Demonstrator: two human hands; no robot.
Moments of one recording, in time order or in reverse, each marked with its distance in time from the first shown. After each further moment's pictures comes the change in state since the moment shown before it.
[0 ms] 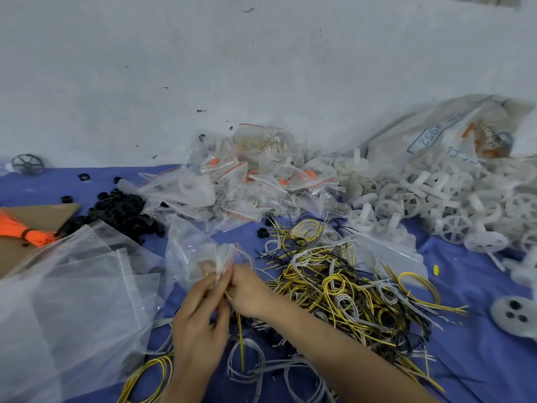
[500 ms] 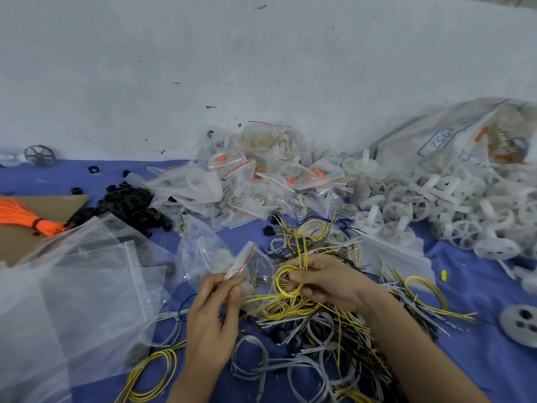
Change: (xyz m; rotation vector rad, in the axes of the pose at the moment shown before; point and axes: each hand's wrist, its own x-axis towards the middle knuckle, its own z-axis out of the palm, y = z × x) left_hand -0.003 0.007 0.005 -0.119 -0.036 -0.106; right_hand -0.057 0.044 -0.092 0.724 -0.020 0.498
